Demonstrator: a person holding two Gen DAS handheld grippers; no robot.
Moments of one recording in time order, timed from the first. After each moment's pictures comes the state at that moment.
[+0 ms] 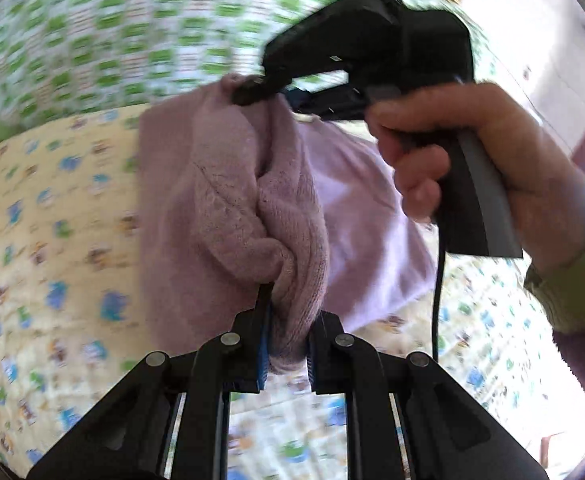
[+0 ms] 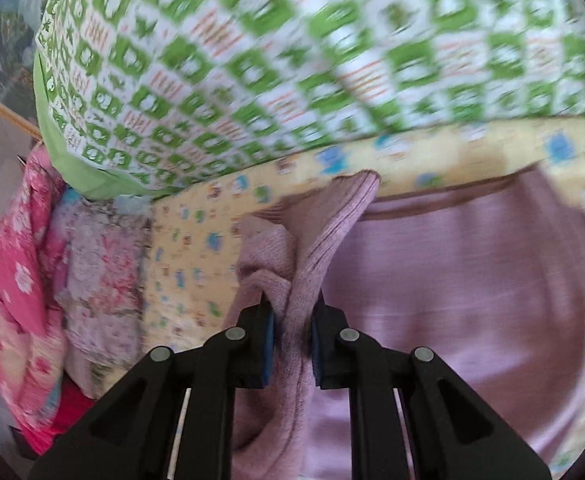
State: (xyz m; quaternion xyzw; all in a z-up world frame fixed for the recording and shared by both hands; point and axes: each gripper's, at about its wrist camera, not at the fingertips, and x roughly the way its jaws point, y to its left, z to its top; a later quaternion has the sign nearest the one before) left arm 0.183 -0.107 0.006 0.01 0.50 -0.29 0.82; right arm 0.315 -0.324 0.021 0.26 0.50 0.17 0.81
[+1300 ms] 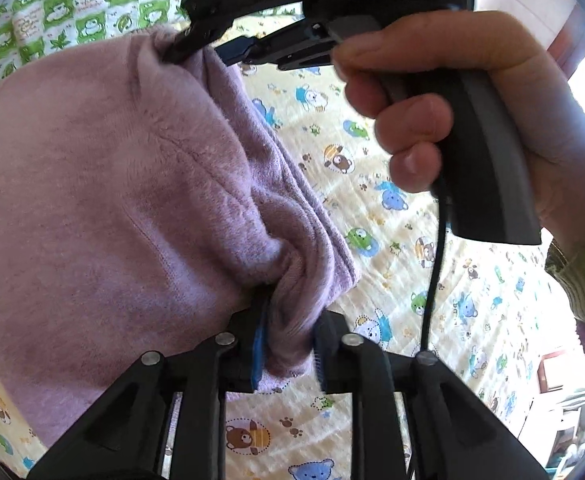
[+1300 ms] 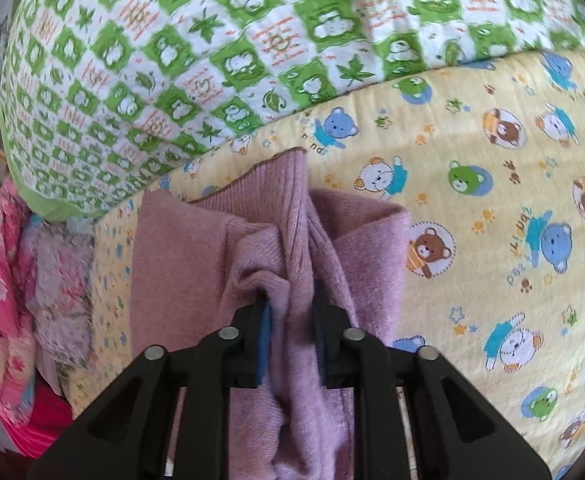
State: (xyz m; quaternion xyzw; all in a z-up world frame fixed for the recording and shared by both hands) left arm 0.175 -0.273 -0.078 0.08 0.56 -0.39 0.73; right arm 0.282 -0.481 -0.046 0.30 0.50 0.11 0.81
